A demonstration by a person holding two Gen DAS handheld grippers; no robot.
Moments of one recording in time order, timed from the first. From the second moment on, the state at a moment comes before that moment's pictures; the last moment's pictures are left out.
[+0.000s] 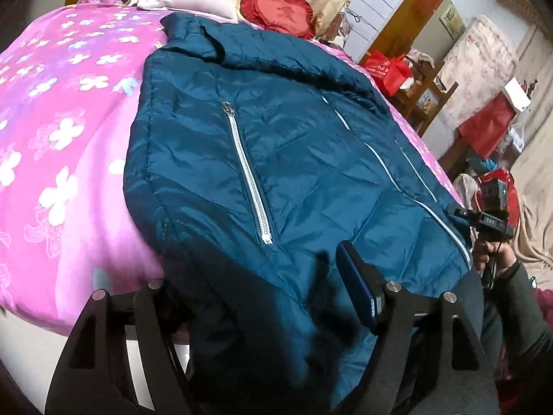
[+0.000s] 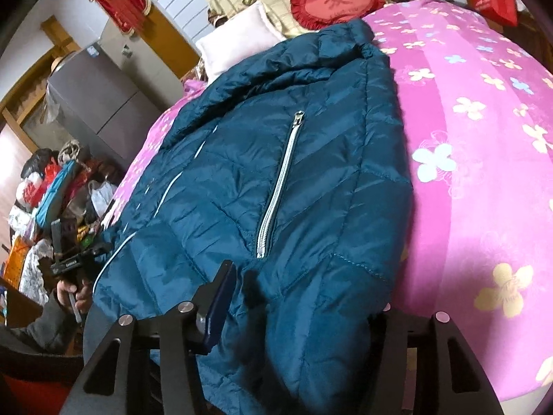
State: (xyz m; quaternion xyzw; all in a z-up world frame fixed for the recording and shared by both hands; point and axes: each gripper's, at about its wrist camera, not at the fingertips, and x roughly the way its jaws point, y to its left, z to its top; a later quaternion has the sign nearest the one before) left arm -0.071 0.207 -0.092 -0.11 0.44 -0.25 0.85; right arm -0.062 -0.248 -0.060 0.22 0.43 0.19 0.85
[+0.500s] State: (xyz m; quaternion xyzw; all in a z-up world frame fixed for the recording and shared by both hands) left arm -0.068 0.224 -0.095 -0.14 0.46 -0.20 0.85; right arm -0.065 -0.240 -0.046 0.16 0.42 0.17 0.88
